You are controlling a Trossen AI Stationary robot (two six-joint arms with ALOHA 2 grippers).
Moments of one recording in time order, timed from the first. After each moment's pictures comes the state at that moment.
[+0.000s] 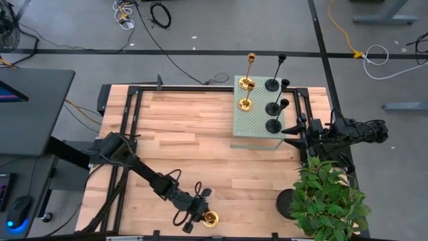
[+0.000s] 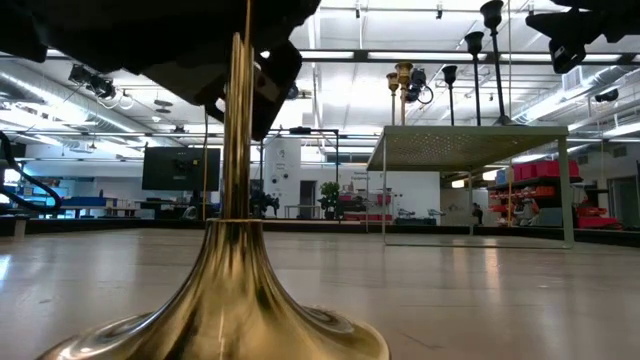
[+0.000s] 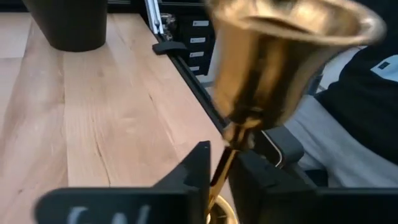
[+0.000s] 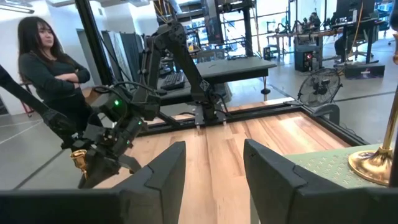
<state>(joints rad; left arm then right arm) -0.62 1.98 0.96 0.71 -0.10 -0.21 0.25 0.10 0.40 -0.29 0.24 0.16</state>
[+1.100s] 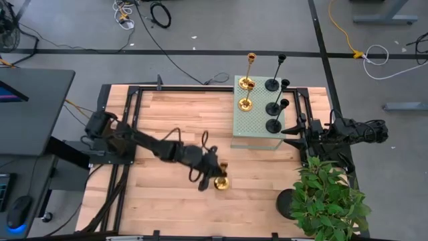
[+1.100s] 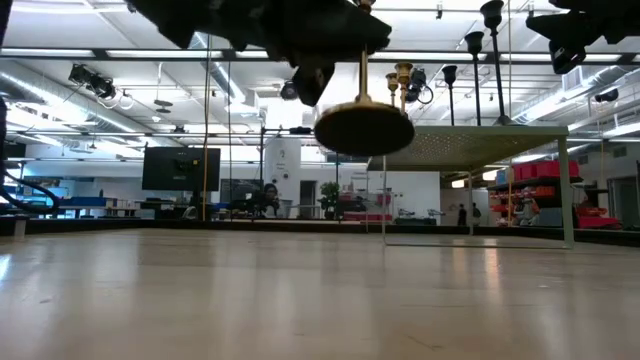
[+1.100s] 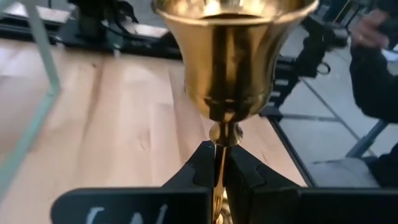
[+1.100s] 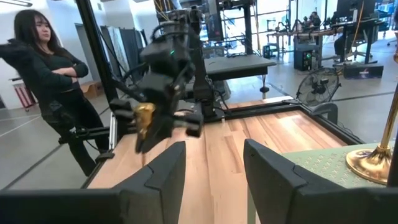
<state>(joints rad) -0.24 1.71 0.96 0.46 0.06 -0.25 0.25 0.10 0.40 -0.31 0.24 0.14</state>
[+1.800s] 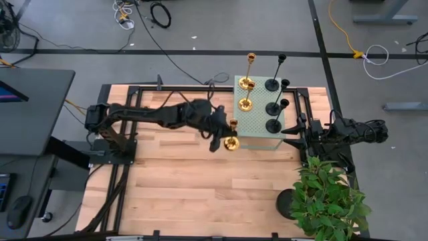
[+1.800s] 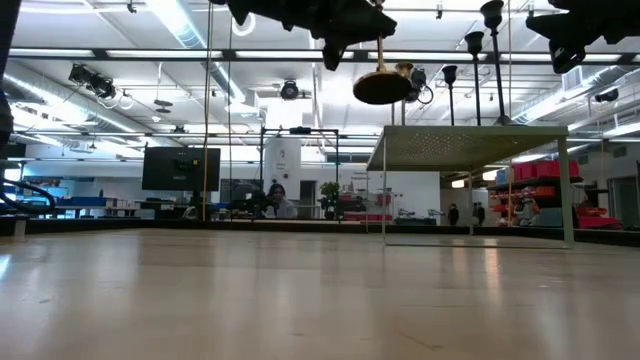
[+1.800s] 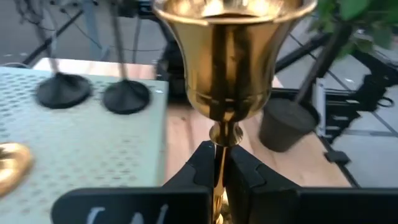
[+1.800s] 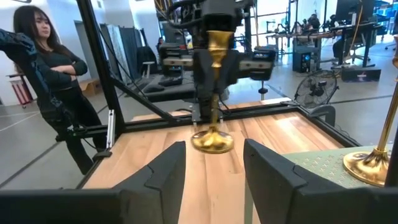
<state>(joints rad) 0.09 1.66 1.30 0.05 0.23 -0.06 0.25 0.10 0.40 -0.31 0.24 0.12</state>
